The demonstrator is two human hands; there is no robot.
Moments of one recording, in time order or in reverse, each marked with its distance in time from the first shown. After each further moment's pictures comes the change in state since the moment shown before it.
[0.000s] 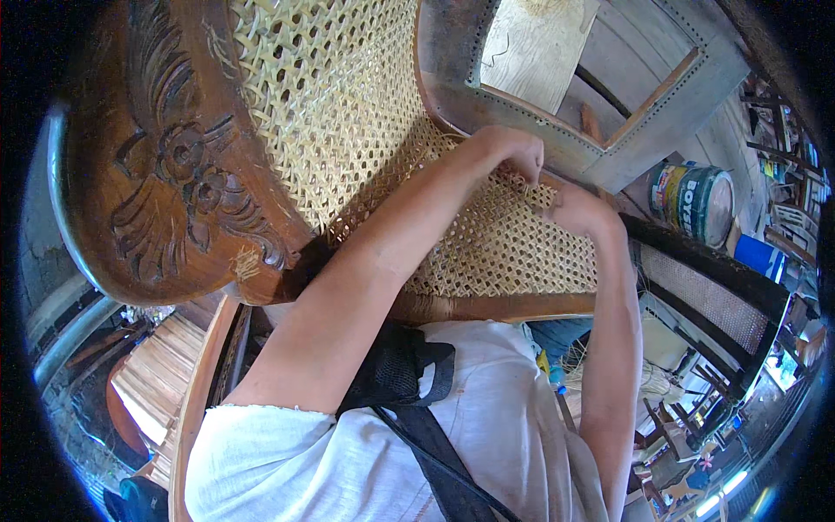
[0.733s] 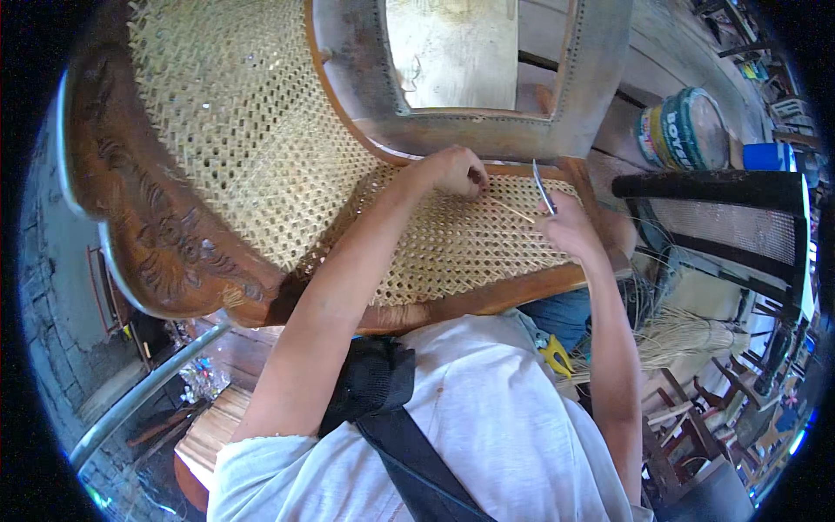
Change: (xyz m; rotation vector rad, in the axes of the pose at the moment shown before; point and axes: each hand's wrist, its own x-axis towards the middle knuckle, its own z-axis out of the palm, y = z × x) left_hand -0.045 0.030 0.014 0.191 0.175 0.127; right_hand -0.052 0.060 0.084 0.995 0.437 -0.033
